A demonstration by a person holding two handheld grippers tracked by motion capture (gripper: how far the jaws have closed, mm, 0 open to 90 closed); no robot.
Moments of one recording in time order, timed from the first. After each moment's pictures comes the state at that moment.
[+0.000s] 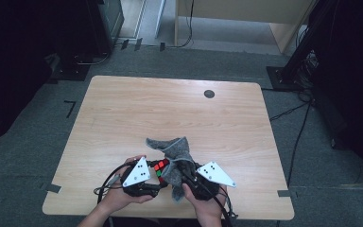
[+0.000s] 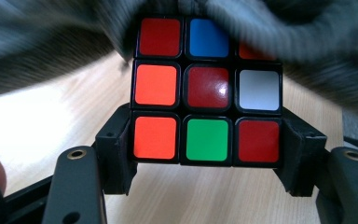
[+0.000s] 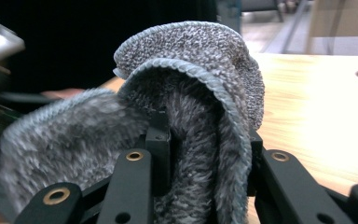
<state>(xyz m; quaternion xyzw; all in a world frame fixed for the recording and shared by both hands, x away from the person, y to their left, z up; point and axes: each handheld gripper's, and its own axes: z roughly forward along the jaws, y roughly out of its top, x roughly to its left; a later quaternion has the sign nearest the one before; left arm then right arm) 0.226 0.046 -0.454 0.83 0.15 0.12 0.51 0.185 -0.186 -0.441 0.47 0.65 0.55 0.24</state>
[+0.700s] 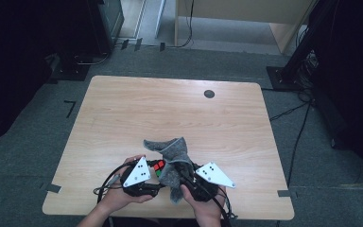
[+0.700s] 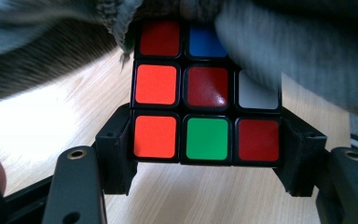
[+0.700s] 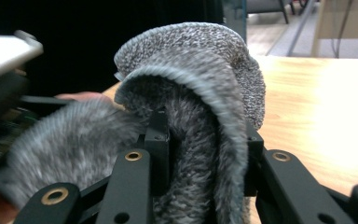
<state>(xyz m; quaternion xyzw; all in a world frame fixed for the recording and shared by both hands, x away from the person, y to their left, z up) 0.224 0.043 -0.453 0.84 0.15 0.13 0.50 0.181 -0.182 -0.436 0.46 0.65 0.56 0.22</state>
